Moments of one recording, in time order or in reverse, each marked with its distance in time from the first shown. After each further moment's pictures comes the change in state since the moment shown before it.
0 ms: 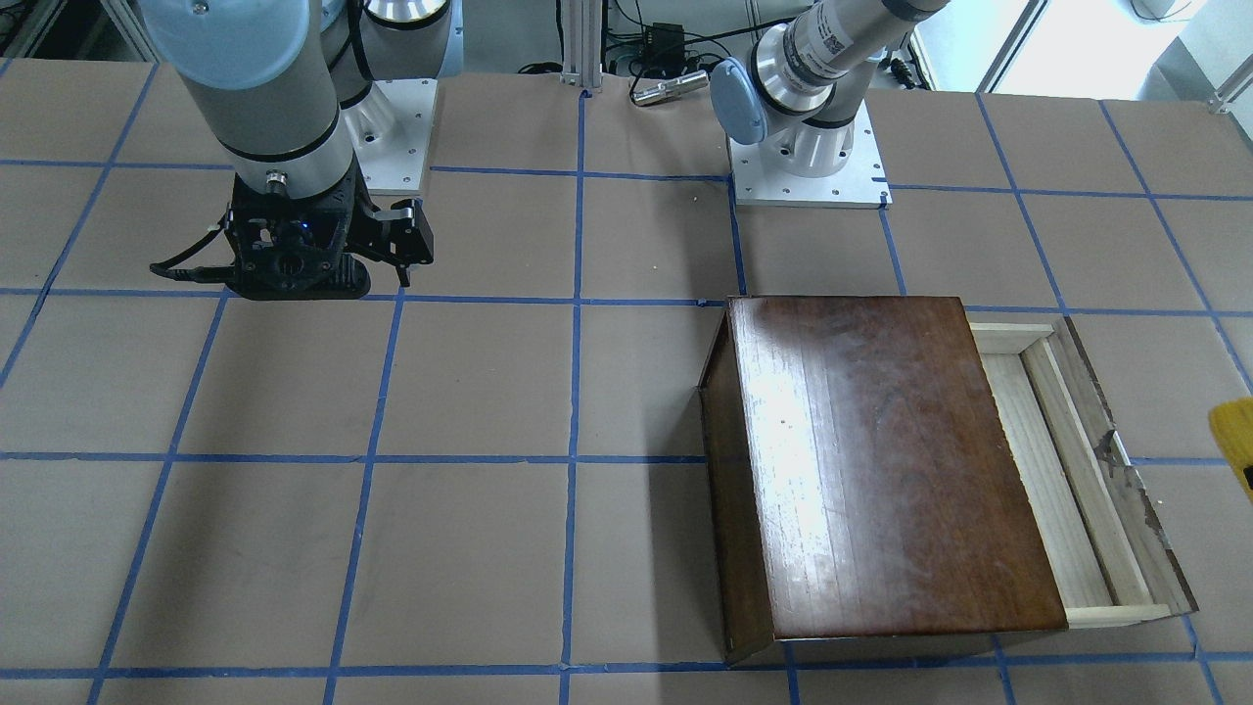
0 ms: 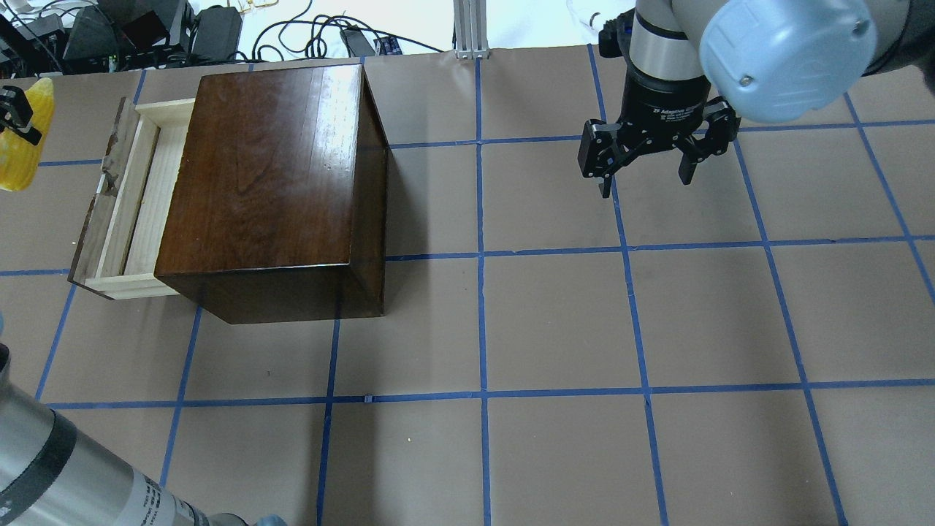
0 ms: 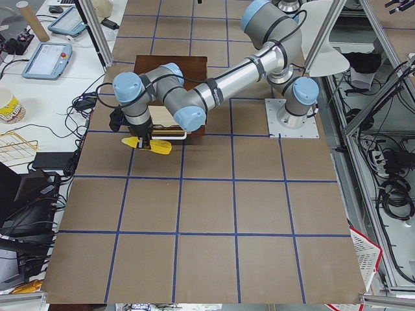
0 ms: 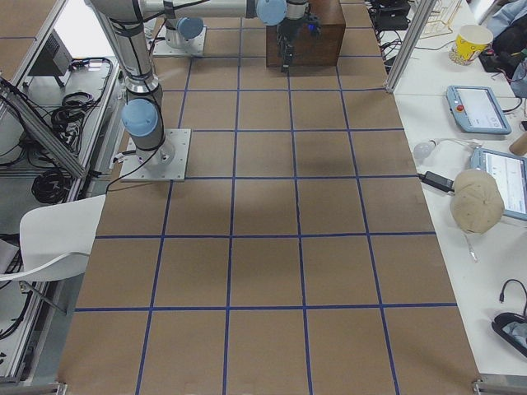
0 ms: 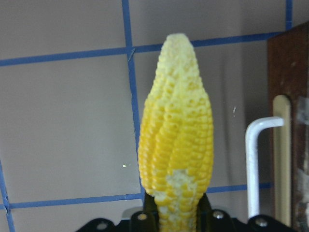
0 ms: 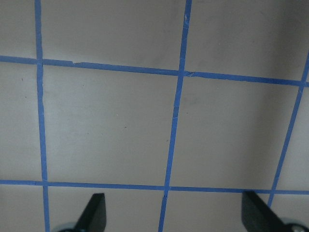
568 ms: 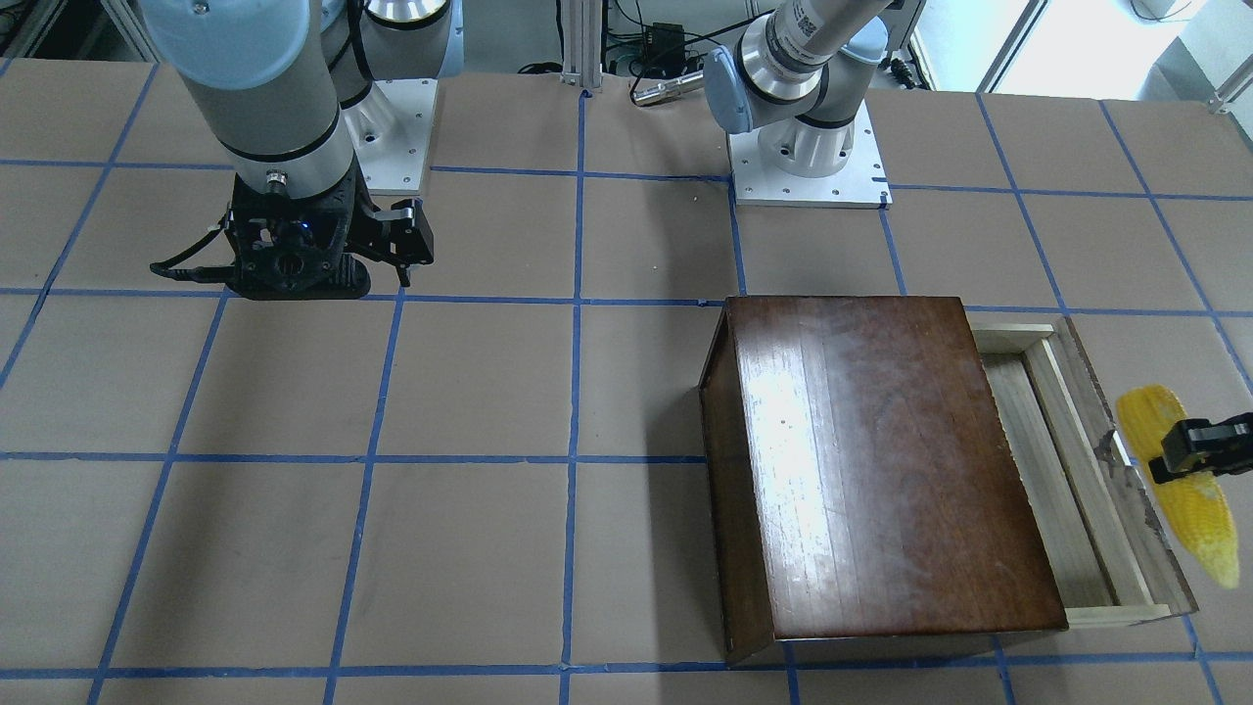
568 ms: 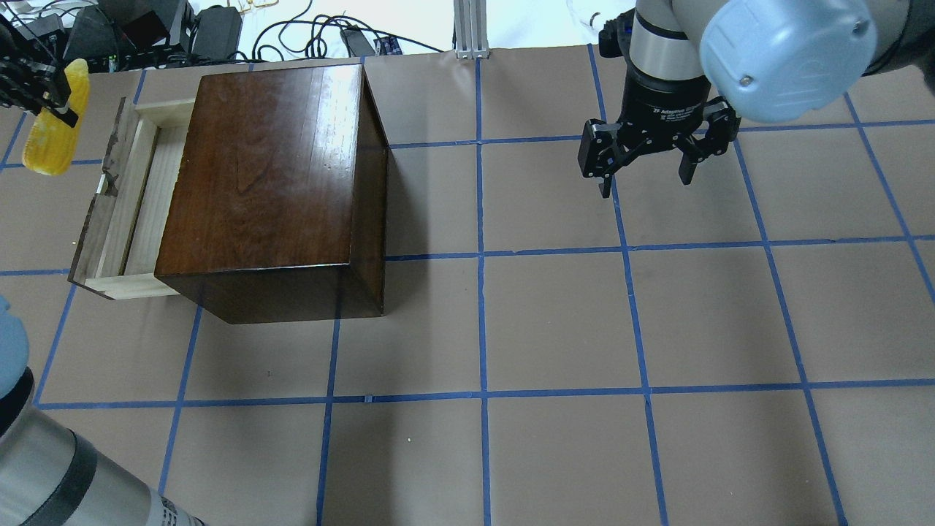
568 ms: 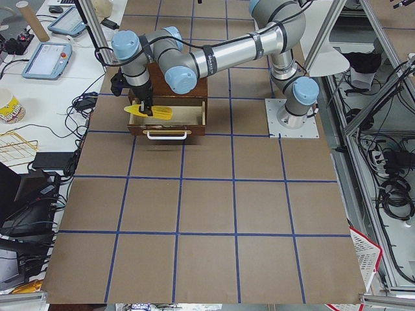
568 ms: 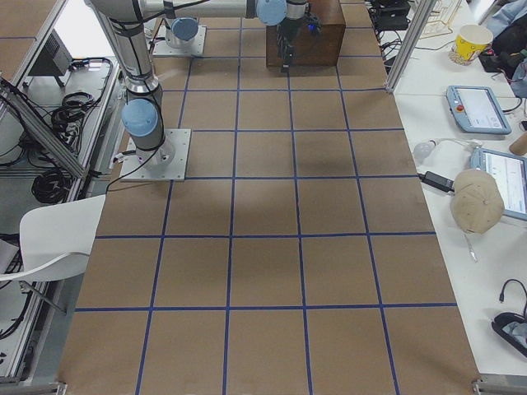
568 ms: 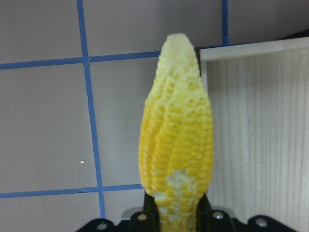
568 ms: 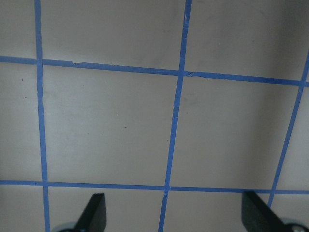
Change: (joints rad) left arm -0.132 0.045 -0.035 -0.087 -0.008 -0.222; right arm 0.000 0.000 0.000 0.000 0.000 0.001
